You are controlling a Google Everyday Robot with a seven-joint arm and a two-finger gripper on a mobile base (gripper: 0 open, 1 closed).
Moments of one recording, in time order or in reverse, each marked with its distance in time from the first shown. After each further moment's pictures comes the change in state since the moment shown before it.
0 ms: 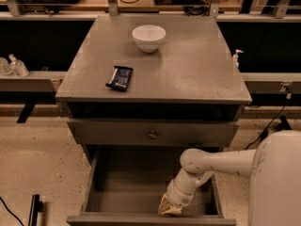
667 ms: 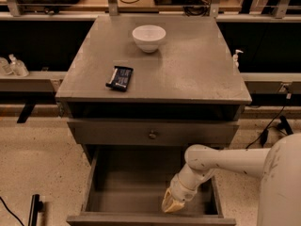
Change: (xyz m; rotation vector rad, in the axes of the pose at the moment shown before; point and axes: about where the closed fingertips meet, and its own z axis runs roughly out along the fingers) arm 0.002 -0.009 -0.024 0.079 0.013 -0.006
